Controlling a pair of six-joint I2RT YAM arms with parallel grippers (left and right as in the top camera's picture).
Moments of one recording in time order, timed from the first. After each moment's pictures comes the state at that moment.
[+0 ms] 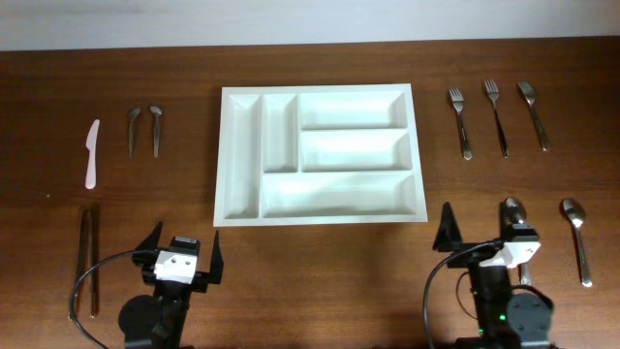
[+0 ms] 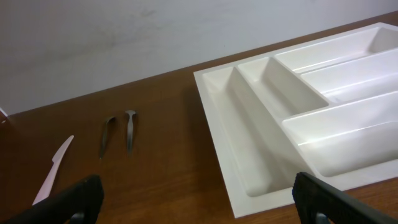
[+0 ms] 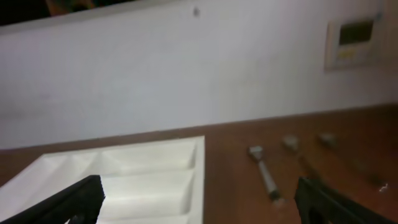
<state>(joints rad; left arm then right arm) 0.08 0.01 0.09 -0.26 0.17 0.24 0.01 0.07 0.15 -0.03 -0.01 0.12</state>
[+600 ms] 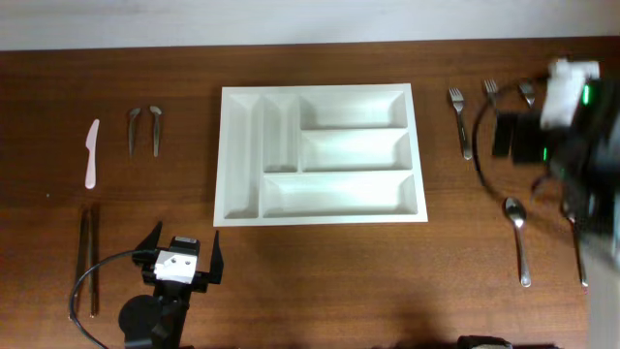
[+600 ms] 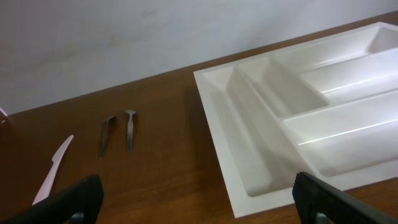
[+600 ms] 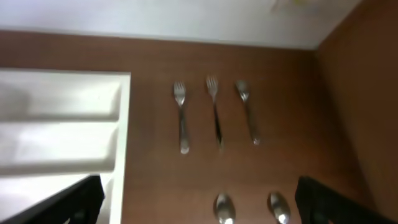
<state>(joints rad) 0.08 0.01 0.09 -0.26 0.17 0.24 -0.09 1.30 1.67 -1.07 0.11 -0.14</state>
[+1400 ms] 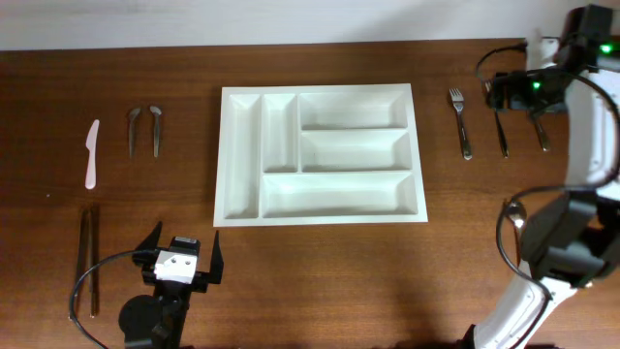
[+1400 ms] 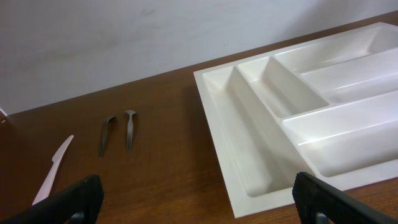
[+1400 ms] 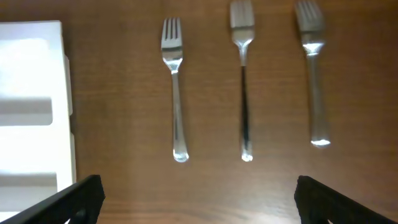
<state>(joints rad) 0.08 0.01 0.09 -0.26 0.17 0.24 -0.29 2.10 2.06 -1.16 -0.14 -0.24</state>
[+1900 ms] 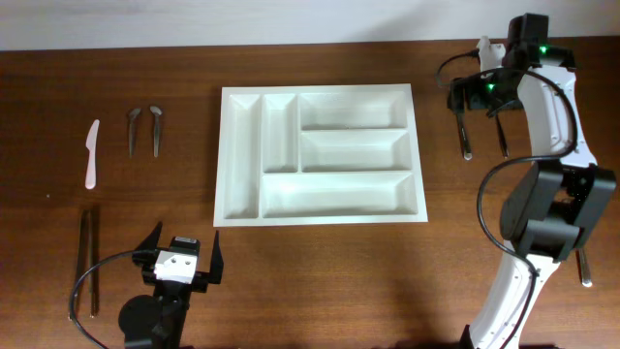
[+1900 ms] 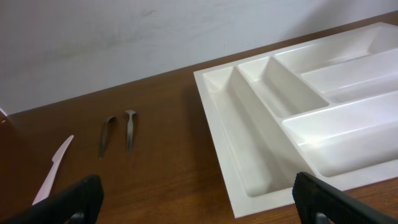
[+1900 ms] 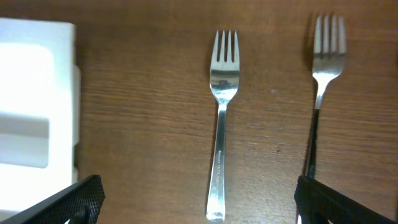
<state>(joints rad) 0.08 0.01 0.09 -0.26 0.17 0.24 -0.20 2.26 2.06 -1.03 -0.16 -0.25</state>
